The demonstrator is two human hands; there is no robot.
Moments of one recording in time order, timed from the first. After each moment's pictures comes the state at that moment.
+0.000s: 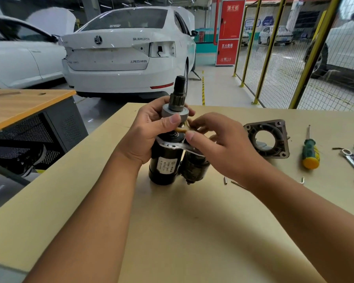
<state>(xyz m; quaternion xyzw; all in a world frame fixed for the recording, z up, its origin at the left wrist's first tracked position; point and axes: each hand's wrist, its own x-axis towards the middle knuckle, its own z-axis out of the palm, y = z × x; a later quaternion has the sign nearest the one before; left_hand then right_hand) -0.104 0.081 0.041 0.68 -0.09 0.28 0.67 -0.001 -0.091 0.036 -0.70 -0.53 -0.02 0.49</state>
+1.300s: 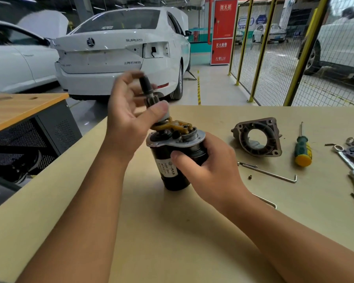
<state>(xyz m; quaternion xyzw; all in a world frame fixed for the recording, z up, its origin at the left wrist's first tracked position) -0.111 0.072 0.057 0.72 0.01 0.47 0.51 -0.030 -0.094 0.006 -0.64 -0.47 -0.03 0.60</state>
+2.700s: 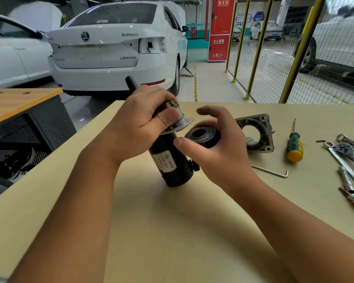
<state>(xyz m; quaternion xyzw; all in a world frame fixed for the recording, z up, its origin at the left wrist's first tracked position) -0.117 0.052 0.076 0.92 0.00 0.35 0.18 -0.009 -0.107 0.017 -0.62 -0.43 -0.02 0.66</state>
